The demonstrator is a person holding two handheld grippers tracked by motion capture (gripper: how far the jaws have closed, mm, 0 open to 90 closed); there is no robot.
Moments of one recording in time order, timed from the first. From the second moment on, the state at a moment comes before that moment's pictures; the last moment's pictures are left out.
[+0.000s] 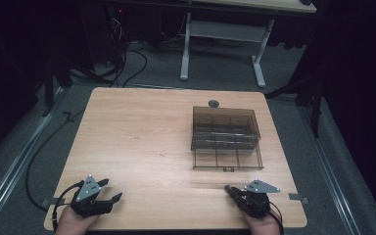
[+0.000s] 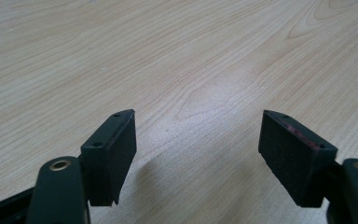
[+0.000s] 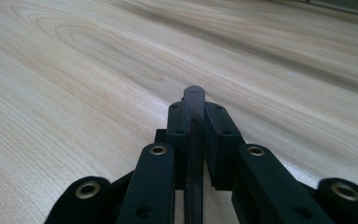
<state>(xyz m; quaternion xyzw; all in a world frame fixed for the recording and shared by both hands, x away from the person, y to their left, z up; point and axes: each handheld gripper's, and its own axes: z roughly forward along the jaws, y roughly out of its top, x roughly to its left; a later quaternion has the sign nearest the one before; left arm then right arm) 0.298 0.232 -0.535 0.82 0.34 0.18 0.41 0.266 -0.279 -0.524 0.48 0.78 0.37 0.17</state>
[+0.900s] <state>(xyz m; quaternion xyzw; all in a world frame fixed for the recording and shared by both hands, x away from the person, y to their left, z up) 0.297 0.233 -0.535 0.82 0.34 0.18 0.42 0.272 -0.270 -0.509 0.50 0.80 0.29 0.14</state>
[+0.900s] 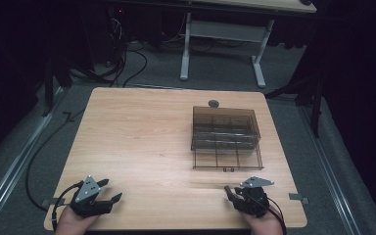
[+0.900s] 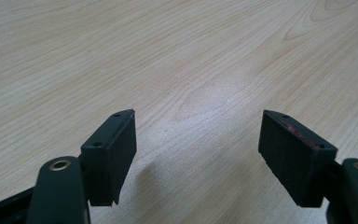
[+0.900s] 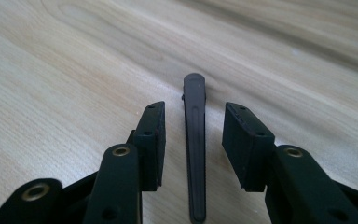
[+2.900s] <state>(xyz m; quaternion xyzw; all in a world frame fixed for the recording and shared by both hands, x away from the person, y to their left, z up) 0.296 0.231 -0.535 0.83 0.32 0.17 0.42 0.331 -0.244 -0.484 0.48 0.88 0.08 0.01</state>
